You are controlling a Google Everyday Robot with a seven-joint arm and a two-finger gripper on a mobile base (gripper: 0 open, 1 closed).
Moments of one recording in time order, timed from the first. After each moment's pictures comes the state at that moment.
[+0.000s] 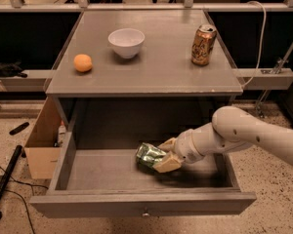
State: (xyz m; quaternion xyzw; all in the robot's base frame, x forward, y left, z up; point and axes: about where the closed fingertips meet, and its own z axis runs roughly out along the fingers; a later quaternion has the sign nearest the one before) arm 0.504 -0.045 0.620 -0.57 0.72 0.29 0.28
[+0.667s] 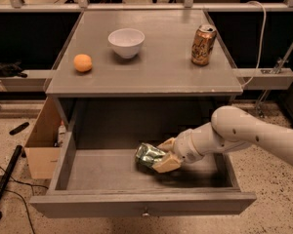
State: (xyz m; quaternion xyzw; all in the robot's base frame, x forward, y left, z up) arm 0.504 -0.045 0.620 -0.57 0.72 0.29 0.28
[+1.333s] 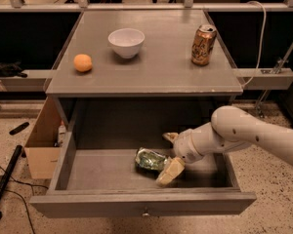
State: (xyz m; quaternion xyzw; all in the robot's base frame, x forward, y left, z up) arm 0.504 -0.045 0.620 -0.57 0.72 0.29 0.28
